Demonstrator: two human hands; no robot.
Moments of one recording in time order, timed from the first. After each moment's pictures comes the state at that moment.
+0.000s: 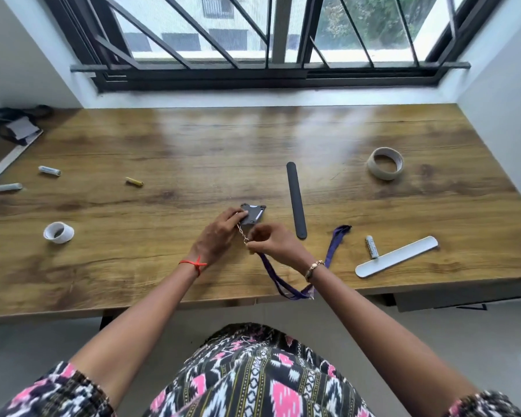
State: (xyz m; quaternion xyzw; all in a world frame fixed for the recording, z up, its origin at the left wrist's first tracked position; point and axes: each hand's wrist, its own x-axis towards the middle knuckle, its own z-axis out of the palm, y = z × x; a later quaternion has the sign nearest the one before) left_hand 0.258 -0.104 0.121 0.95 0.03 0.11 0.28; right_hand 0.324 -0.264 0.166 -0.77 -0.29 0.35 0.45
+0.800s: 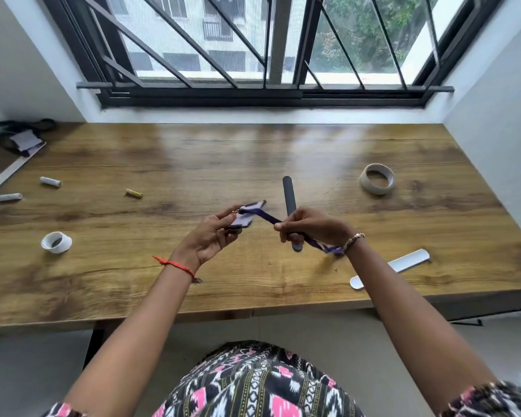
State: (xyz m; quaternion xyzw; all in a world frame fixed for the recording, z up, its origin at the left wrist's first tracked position) left_hand 0.267 -0.107 0.185 0.42 0.26 -0.03 0.87; right_hand 0.403 -0.301 0.215 -0.67 -0.31 0.52 0.43
